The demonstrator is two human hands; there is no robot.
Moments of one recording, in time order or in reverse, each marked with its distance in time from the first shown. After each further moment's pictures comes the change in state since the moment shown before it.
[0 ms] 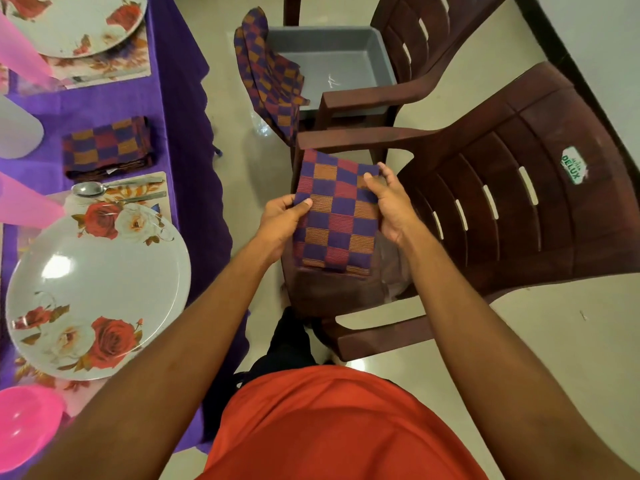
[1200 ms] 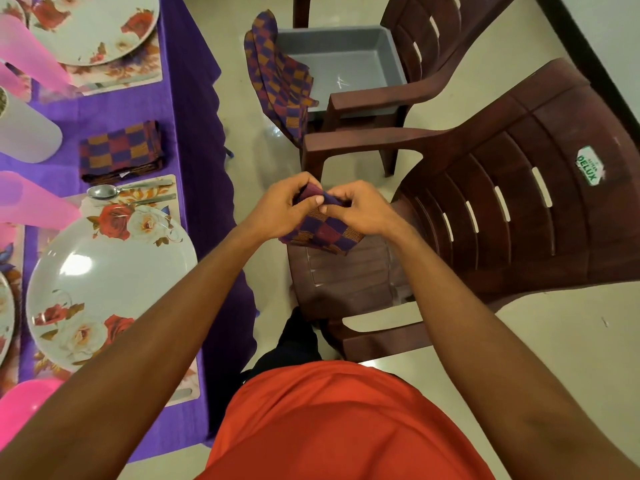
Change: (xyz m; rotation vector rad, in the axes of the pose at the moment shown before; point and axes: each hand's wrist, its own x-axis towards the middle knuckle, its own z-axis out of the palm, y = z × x) left_hand -0.010 0.047 -0.022 0.752 -0.265 0.608; right_hand 0.000 0.001 0.024 -0.912 -0.491 -0.463
